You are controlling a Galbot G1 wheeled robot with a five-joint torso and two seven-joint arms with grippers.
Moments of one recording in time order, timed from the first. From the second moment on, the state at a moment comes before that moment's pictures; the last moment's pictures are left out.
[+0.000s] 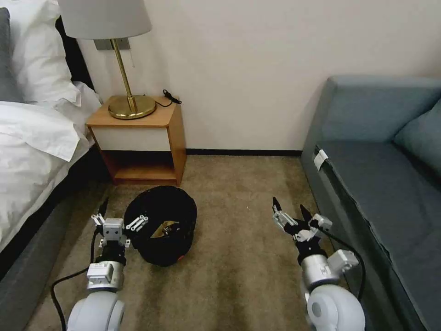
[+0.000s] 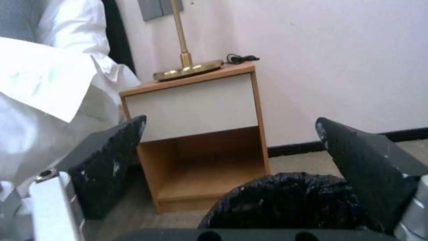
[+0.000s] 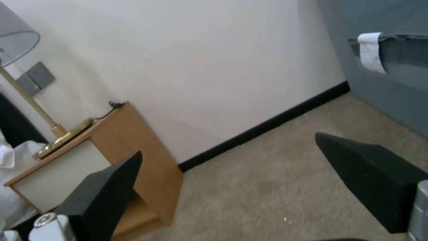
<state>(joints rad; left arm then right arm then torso) 1.55 -1.35 -0.63 -2.04 -0.01 -0.17 -0.11 -1.55 1.61 0.53 2.16 0.39 -0.15 -0.02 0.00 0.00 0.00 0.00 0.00</state>
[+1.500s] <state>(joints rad) 1.55 -1.35 -0.63 -2.04 -0.02 -0.16 -0.11 -1.55 1.61 0.53 2.16 0.40 -0.15 -0.02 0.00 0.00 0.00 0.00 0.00</state>
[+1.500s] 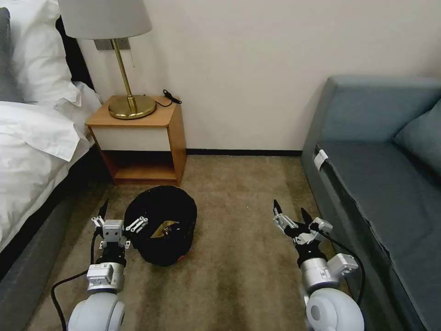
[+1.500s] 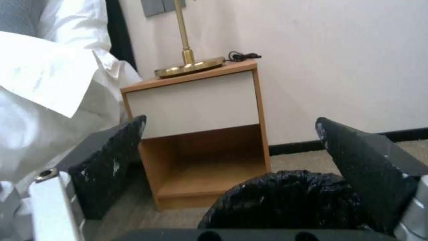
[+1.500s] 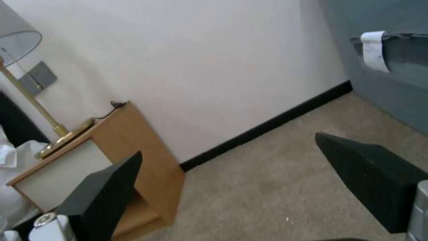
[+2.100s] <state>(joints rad) 1.55 -1.35 -0.63 -2.04 -0.02 -0.16 -0.11 -1.54 1.61 0.53 2.16 0.40 -0.15 -0.02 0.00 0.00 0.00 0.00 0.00</state>
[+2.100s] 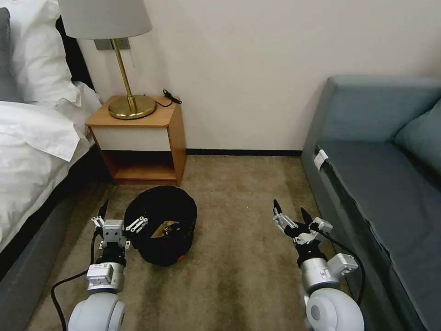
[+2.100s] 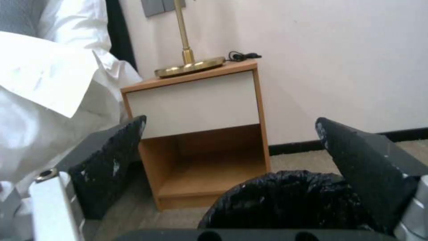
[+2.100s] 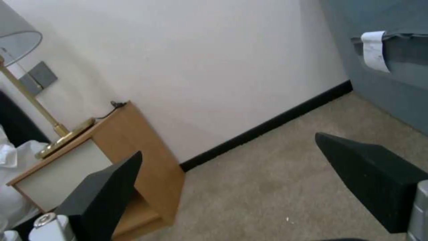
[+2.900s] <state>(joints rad) 1.55 -1.35 -0.63 -2.04 -0.02 -0.16 -0.11 -1.54 1.61 0.53 2.16 0.40 -0.15 -0.02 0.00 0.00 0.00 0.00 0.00</state>
